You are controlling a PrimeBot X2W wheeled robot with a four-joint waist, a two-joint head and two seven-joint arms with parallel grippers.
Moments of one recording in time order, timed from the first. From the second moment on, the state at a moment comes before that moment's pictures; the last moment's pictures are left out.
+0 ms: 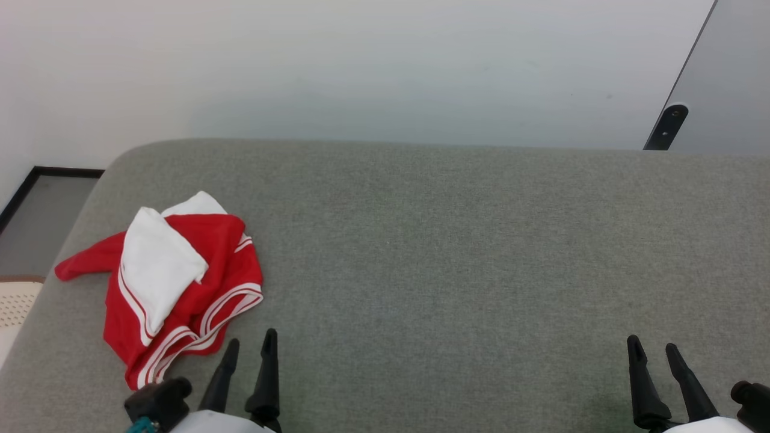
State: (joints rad) left arm 0.03 0.05 -0.02 0.15 -0.57 -0.10 -0.14; right arm 0.09 -0.06 -0.05 0.07 0.51 0.12 -0.08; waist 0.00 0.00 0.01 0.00
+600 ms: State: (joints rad) left arm 0.06 0.05 -0.05 0.13 -0.36 -0.08 -0.19; right arm 0.11 -0.06 -0.05 0.06 0.29 0.13 -0.14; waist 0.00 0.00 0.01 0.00
